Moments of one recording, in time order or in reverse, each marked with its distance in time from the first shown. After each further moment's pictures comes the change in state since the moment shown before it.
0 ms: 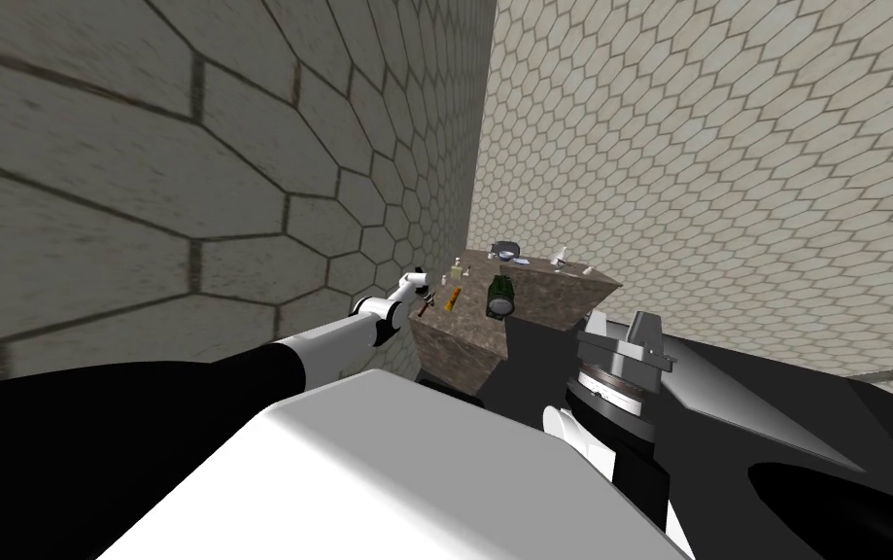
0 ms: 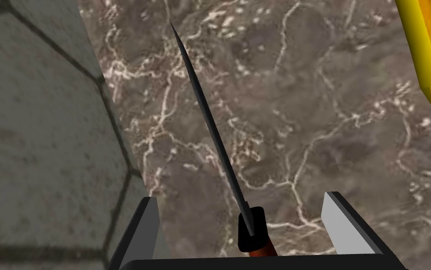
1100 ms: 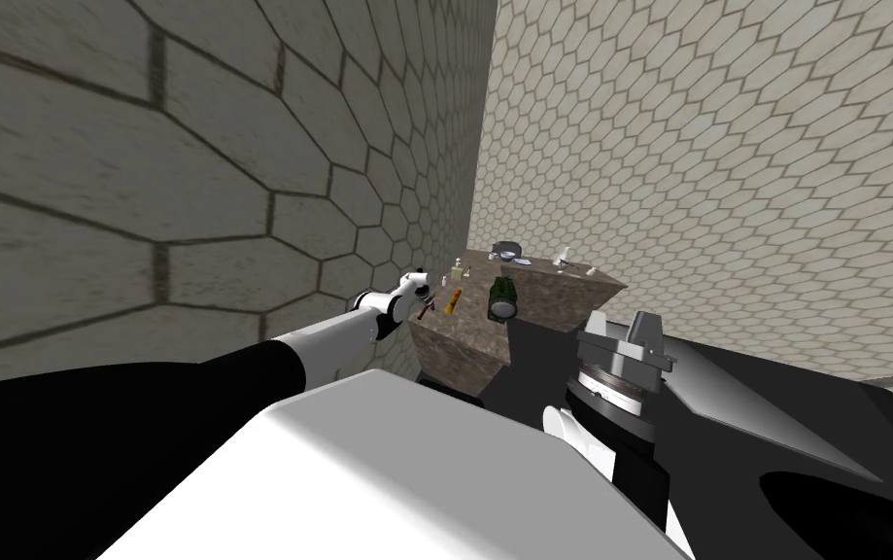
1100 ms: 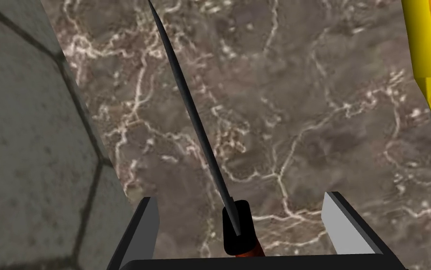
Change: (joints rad) left arm -0.067 0.007 0.048 0.136 -0.020 0.069 0.020; right arm 0.000 0.000 0.000 0.000 0.000 0.000 0.000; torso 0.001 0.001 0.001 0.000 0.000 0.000
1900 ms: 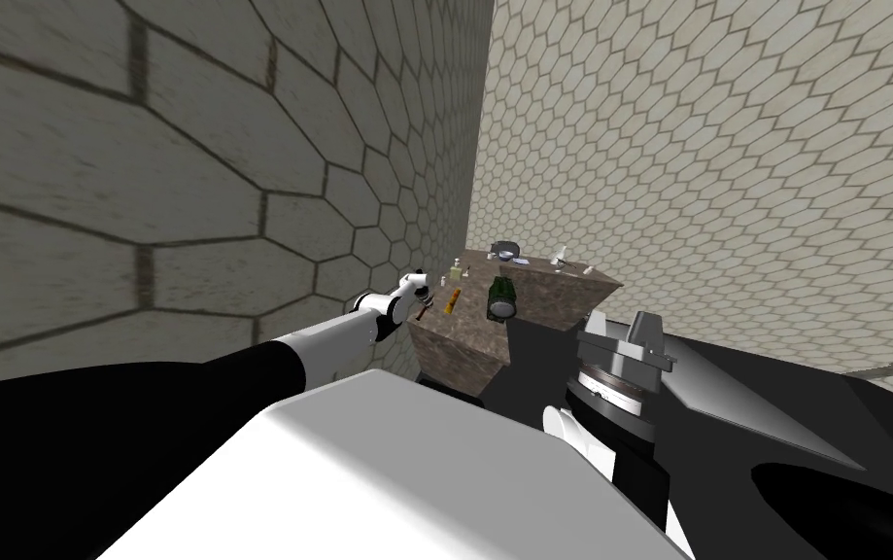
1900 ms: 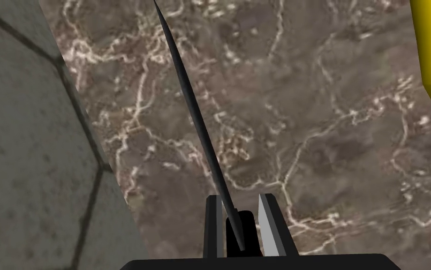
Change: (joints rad) left arm 0.017 0.000 0.000 -0.012 -0.002 -0.004 0.011; right arm 0.000 0.000 0.000 0.000 0.000 0.000 0.000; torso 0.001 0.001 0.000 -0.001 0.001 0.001
